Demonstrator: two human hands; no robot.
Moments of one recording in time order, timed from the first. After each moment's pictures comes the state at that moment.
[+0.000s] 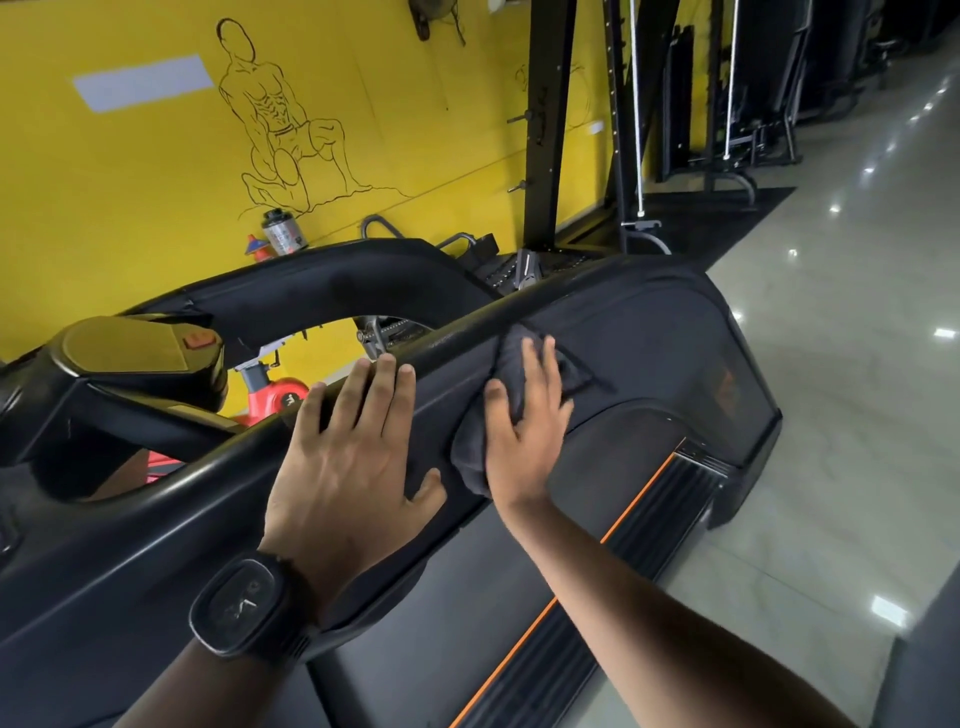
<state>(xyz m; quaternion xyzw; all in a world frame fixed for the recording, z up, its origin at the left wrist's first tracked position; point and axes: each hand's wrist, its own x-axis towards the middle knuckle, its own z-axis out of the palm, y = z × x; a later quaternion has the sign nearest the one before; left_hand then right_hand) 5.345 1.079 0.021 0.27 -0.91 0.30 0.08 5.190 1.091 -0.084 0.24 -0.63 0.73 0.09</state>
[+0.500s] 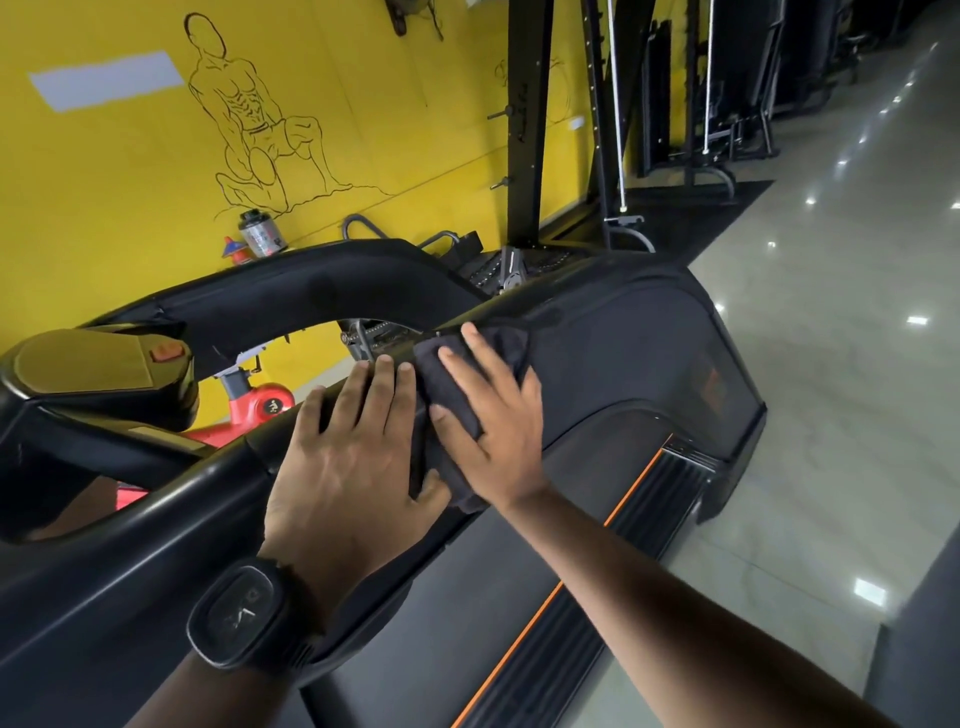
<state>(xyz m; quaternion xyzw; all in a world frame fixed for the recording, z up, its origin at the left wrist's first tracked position) 5.320 1.075 0.021 0.26 -0.92 0.28 0.09 5.165 1.092 -0.080 0.45 -0.62 0.58 0.27</state>
